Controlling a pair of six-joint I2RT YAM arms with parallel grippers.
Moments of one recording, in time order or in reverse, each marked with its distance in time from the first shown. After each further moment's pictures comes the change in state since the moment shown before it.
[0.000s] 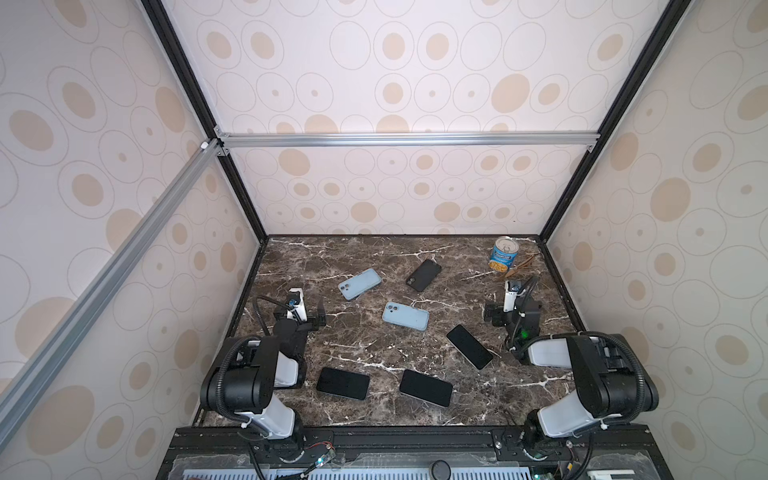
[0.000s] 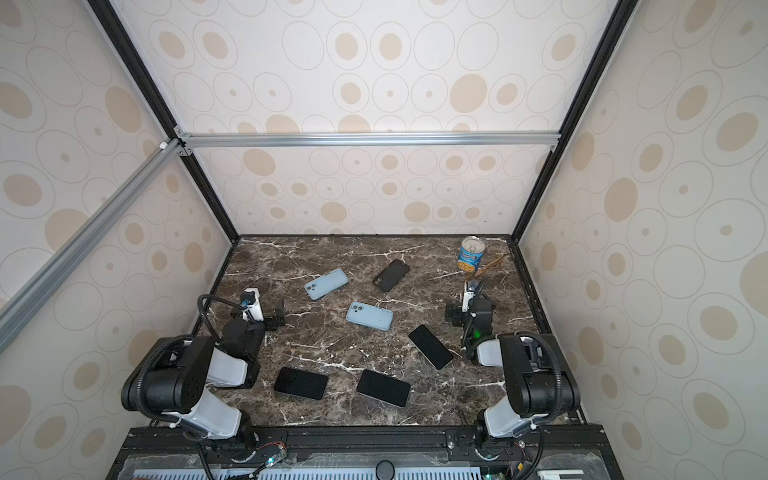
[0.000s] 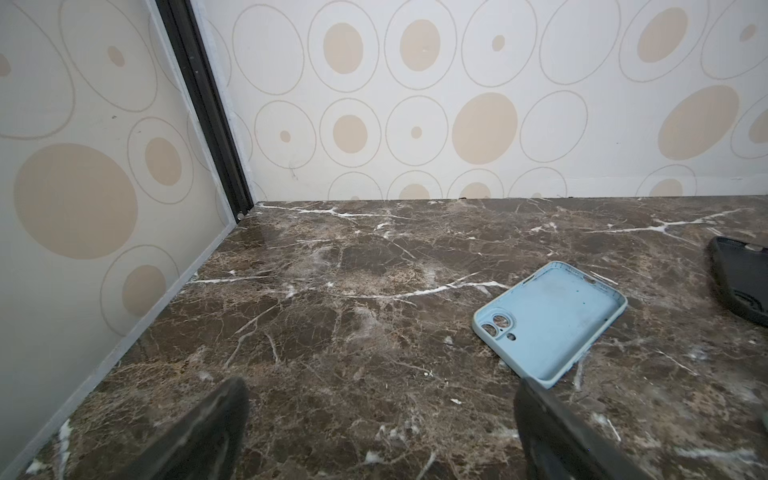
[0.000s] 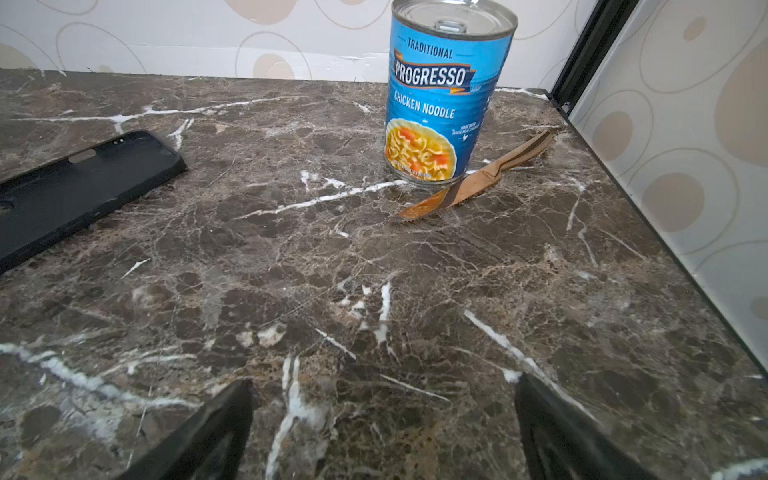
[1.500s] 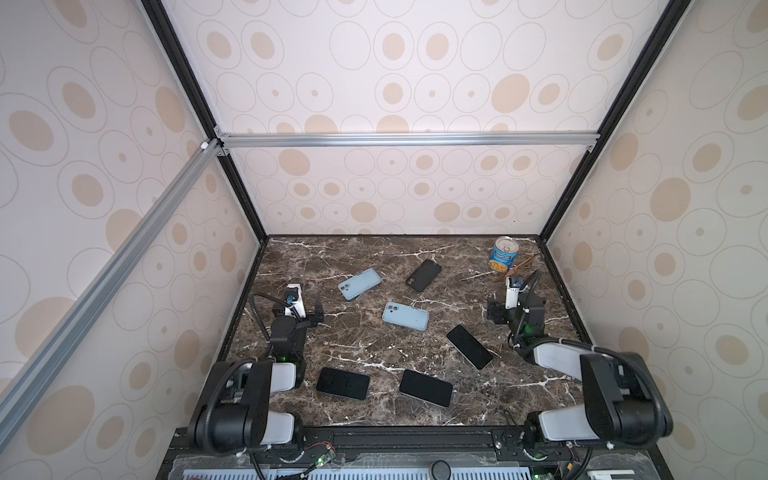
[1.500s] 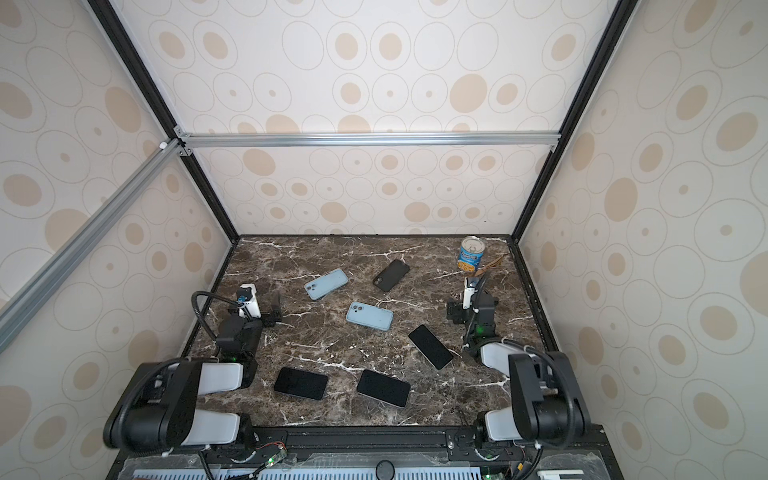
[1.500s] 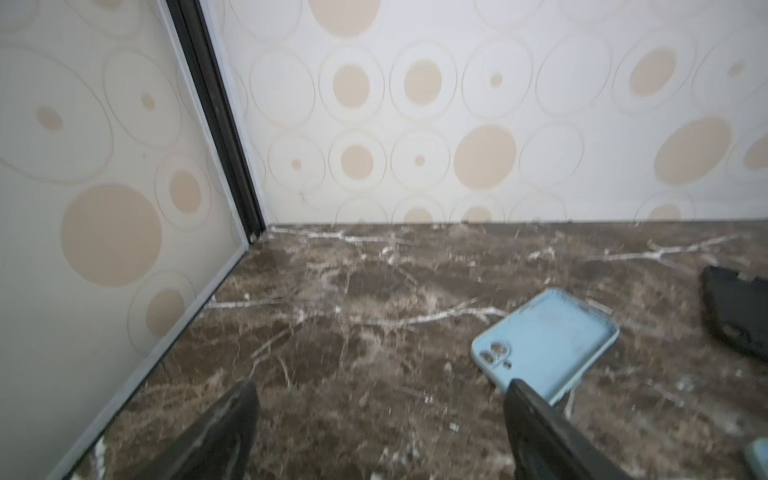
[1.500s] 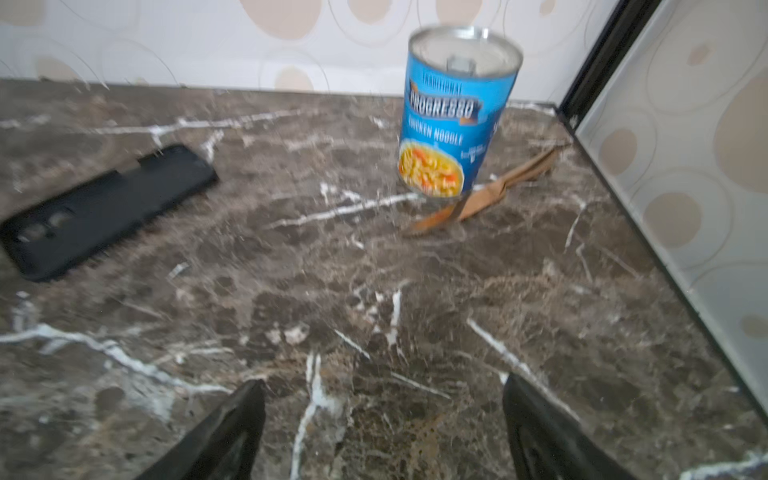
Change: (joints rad) left arm -0.040 -0.278 0.063 -0.264 -0.047 -0.003; right arm 0.003 -0.215 0.081 -0.271 -0.059 -0.008
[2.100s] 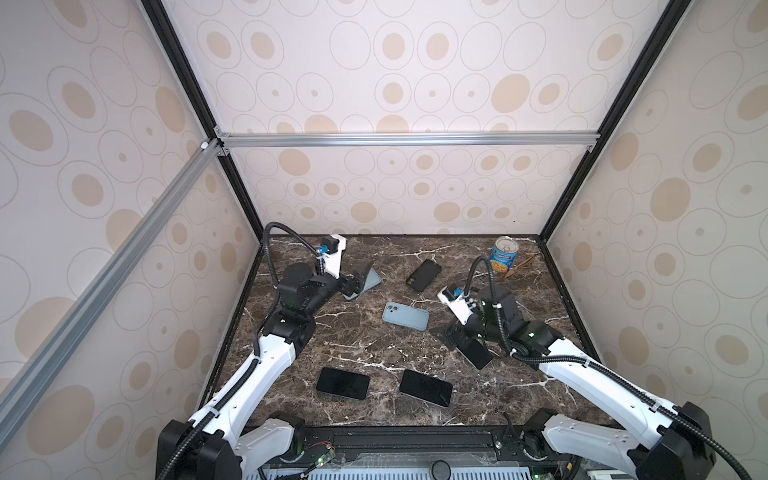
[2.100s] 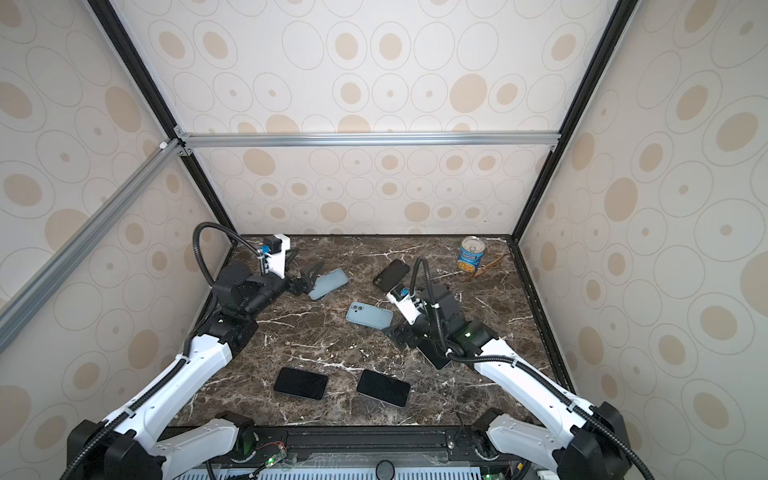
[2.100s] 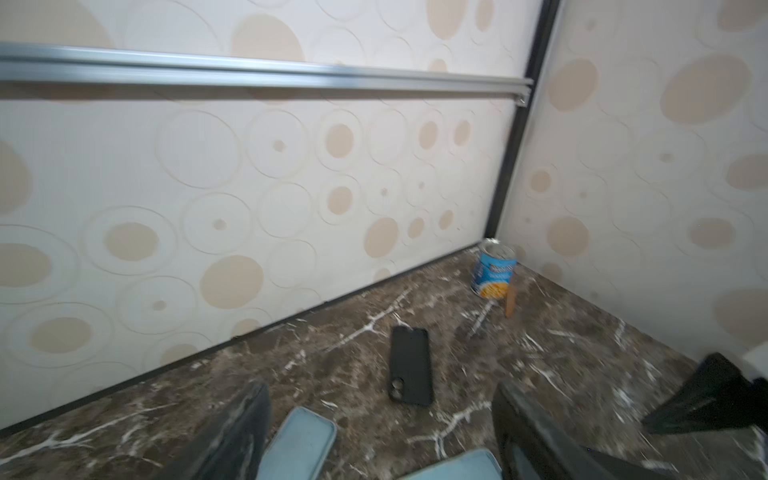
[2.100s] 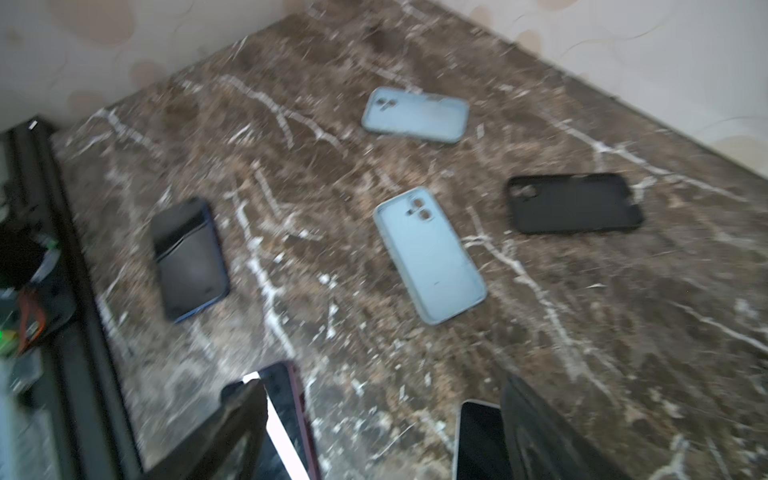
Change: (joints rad) left arm -0.325 -0.251 0.517 -0.789 0.404 -0.005; right arm 0.609 -0.262 0.330 -0.871 -0.296 -0.130
